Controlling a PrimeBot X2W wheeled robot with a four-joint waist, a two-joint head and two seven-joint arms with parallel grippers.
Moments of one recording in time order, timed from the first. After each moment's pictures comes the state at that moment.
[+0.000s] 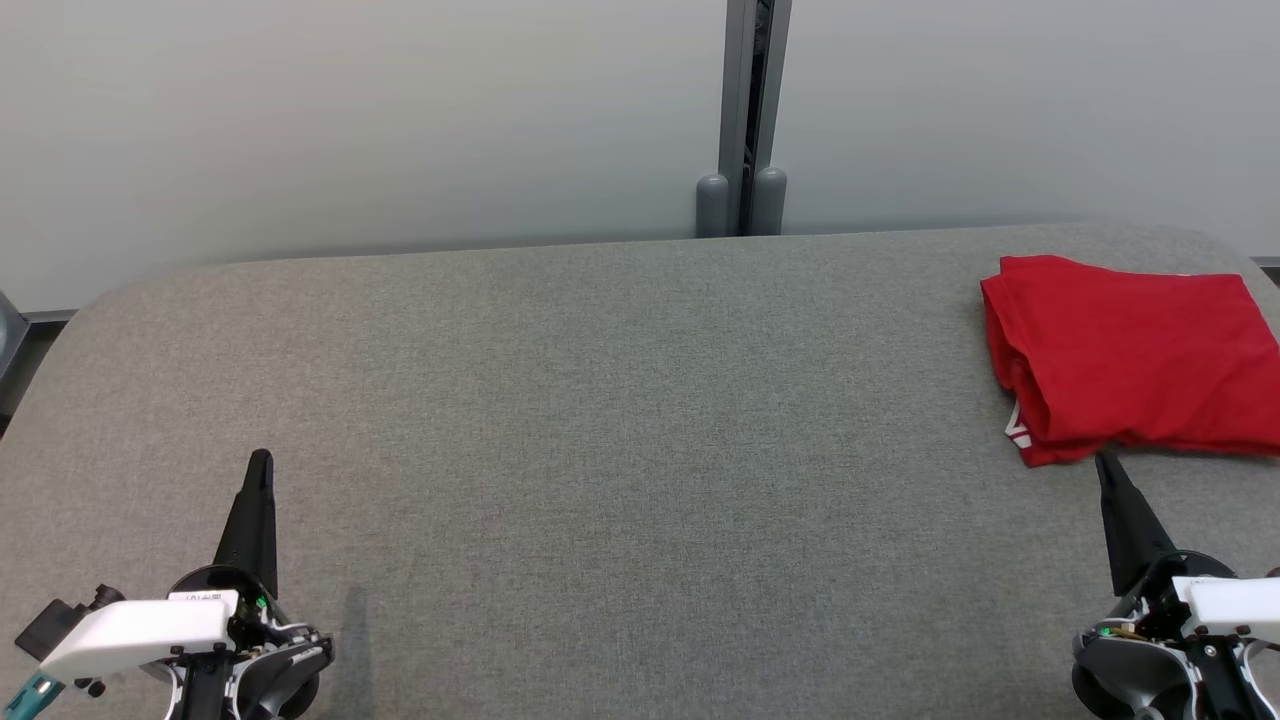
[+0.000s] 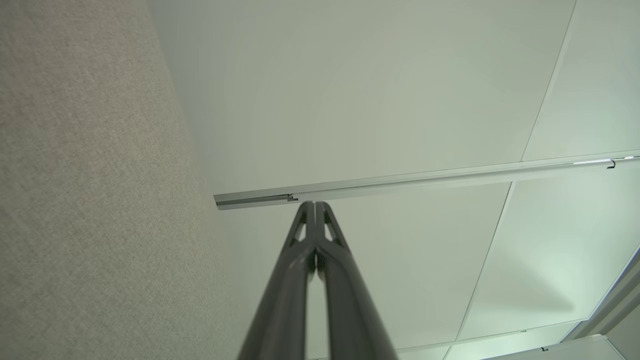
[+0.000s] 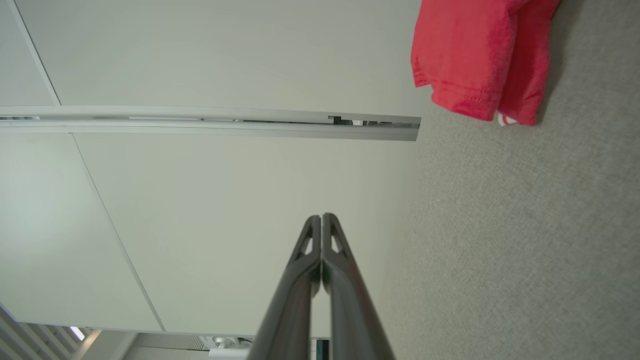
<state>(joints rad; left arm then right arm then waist) -0.11 0.05 0.11 0.25 -1.61 -0.13 0.11 -0.11 -0.05 -0.11 0.24 1.61 0.13 0.11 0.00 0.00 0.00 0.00</state>
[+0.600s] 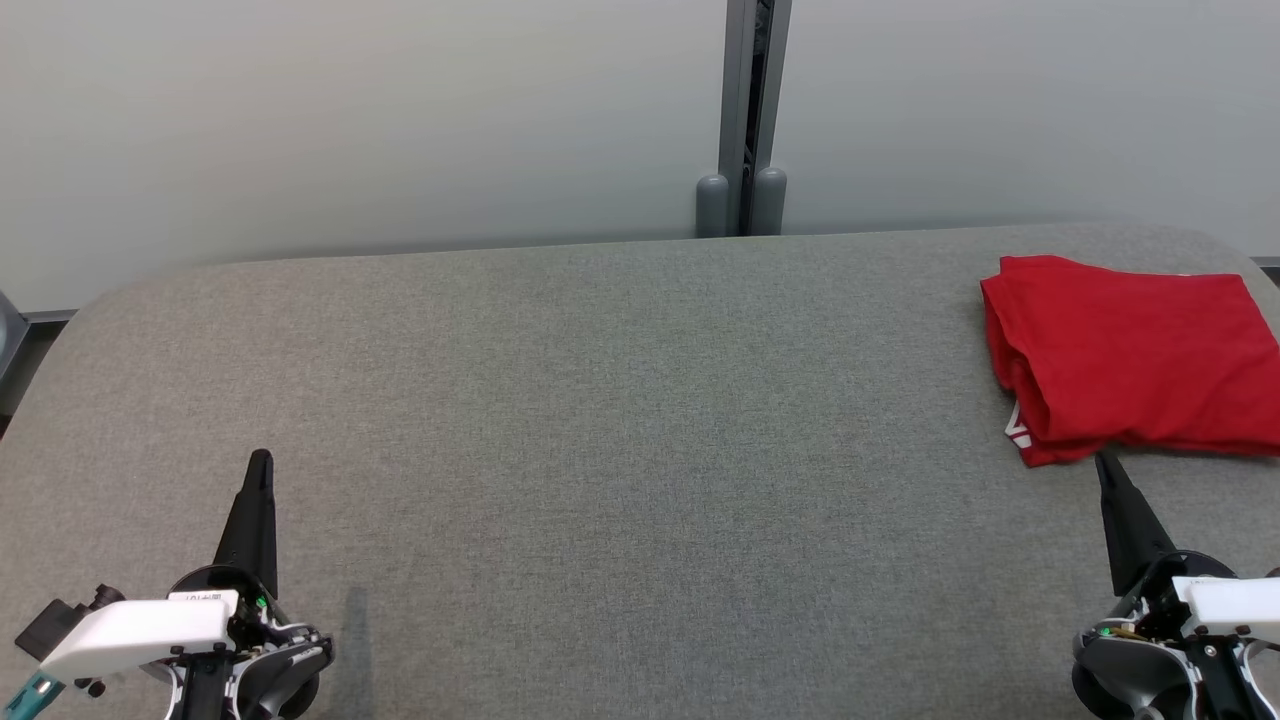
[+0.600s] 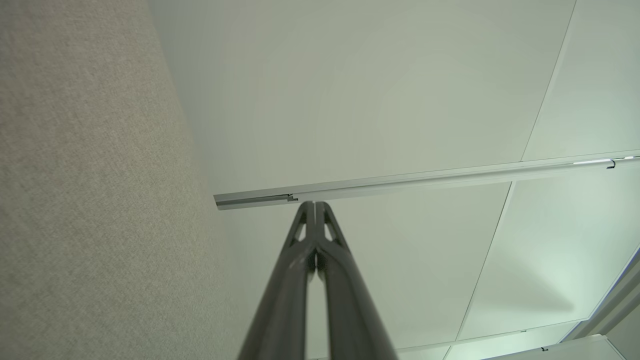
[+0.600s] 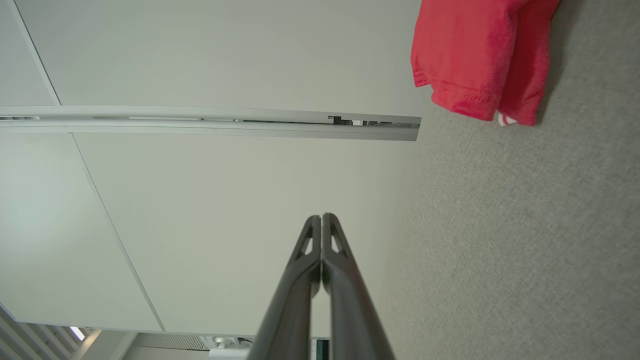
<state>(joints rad) -0.11 0.05 0.11 0.25 -1.61 -0.13 0.11 -0.11 -0.05 -0.11 0.24 1.61 0.13 0.11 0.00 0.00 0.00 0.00</state>
